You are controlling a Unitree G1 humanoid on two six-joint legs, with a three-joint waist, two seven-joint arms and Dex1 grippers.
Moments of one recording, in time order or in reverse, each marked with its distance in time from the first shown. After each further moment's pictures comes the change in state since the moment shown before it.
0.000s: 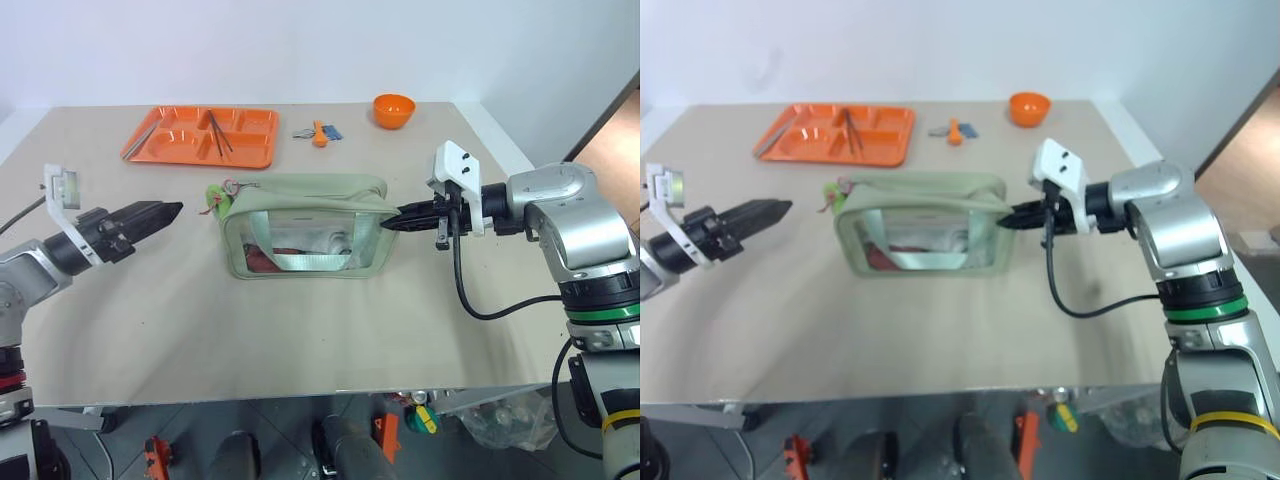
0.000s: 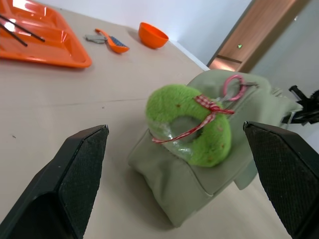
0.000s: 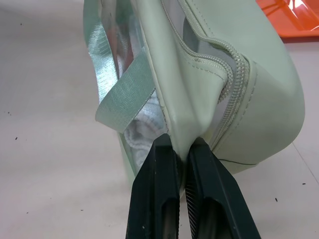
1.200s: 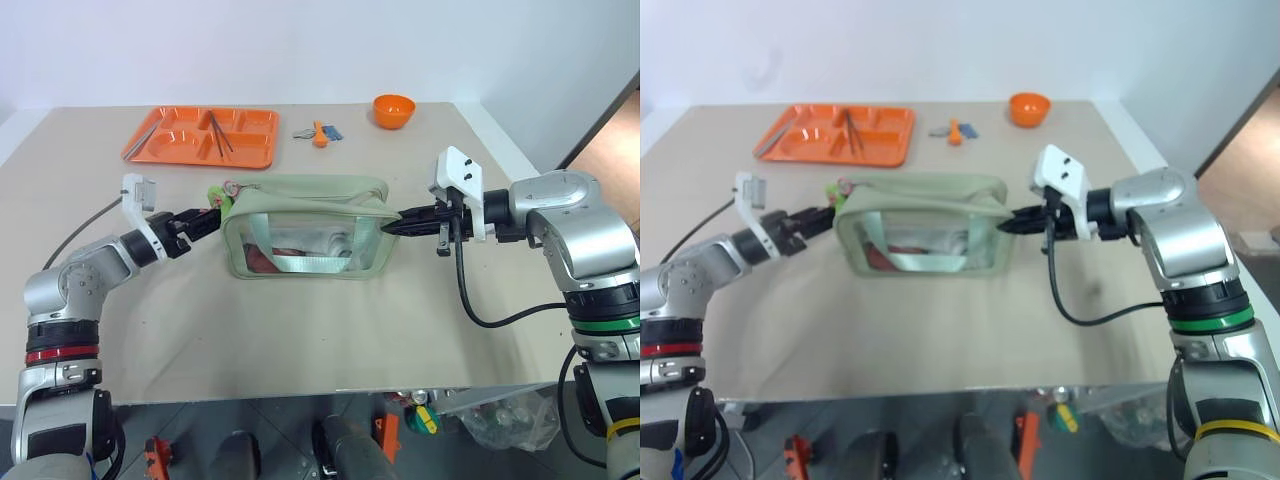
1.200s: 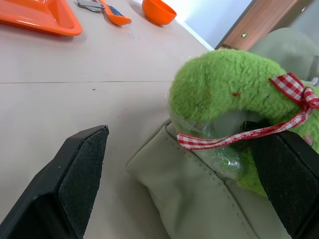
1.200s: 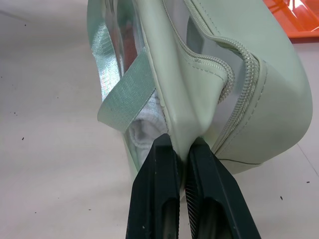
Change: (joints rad) left arm -0.170 -0.179 -0.157 0.184 0.215 -0.099 0.012; right arm 0.047 -0.018 -0.016 -0.072 0.030 0.028 -0.030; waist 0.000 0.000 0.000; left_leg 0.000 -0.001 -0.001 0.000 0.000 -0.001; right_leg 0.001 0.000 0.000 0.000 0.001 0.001
